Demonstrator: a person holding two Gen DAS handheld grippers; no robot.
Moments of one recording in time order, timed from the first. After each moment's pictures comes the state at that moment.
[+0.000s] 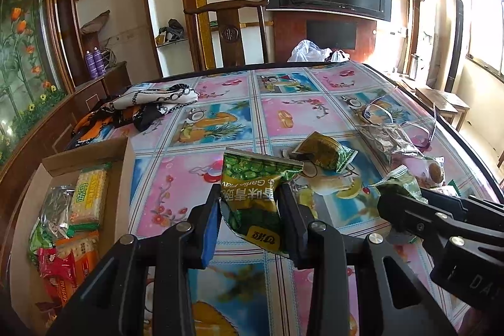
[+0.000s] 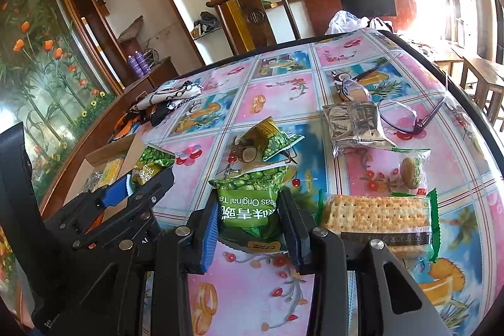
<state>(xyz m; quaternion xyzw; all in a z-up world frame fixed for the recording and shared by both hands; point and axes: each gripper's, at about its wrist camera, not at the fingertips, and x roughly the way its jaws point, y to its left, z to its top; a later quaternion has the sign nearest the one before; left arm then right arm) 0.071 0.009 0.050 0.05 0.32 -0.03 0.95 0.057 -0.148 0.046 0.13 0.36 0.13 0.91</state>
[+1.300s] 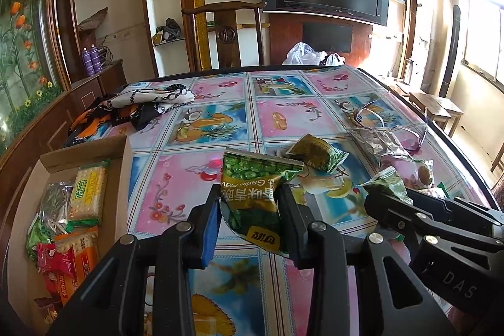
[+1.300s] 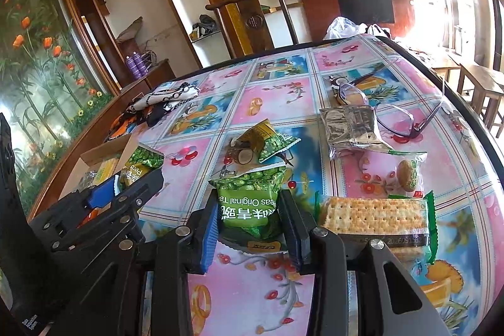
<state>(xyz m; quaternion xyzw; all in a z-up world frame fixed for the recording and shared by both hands) 0.065 0.008 0.055 0.04 0.32 -0.04 0.95 0.054 -0.146 0.044 0.12 0.35 0.12 0.92</state>
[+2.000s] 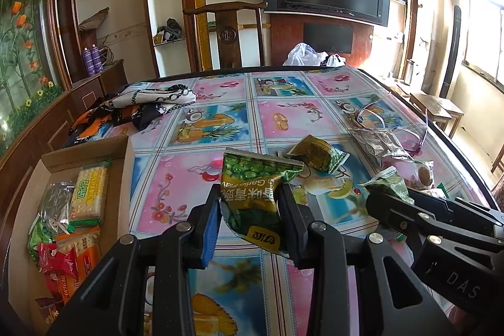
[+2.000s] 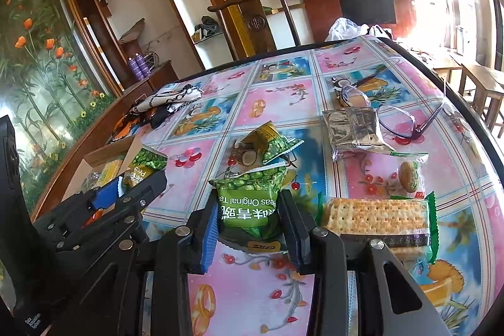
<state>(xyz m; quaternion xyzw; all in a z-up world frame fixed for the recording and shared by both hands) 0.065 0.010 0.056 0.04 0.32 -0.04 0.95 0.051 -0.145 0.048 0.13 0.35 0.13 0.92</state>
